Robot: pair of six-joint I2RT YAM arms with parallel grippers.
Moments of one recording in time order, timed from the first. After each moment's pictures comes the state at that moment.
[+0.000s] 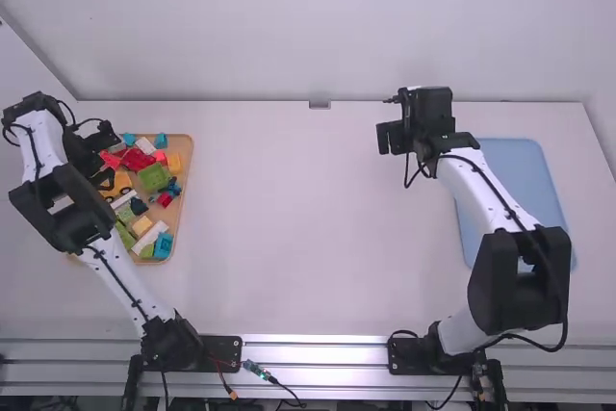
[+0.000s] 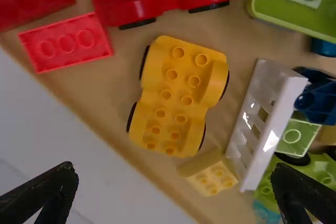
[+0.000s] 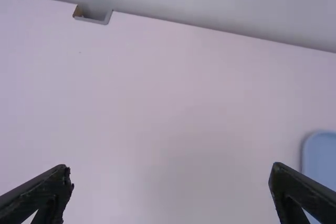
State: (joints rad) left arm 0.67 2.40 2.27 -1.35 0.00 1.34; right arm 0.14 1.66 1.24 -0.37 -0.07 -0.10
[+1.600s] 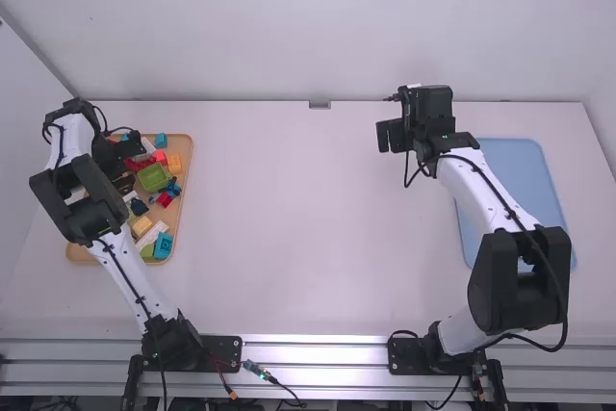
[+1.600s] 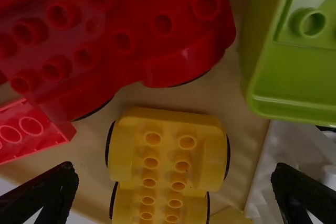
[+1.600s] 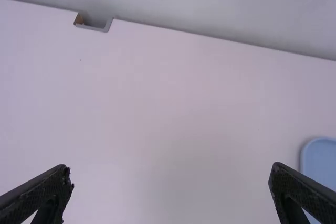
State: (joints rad) left arm 0.58 2.43 2.12 -1.18 -0.09 1.41; right arm 0.14 1.66 1.24 -0.35 -0.07 -0.10
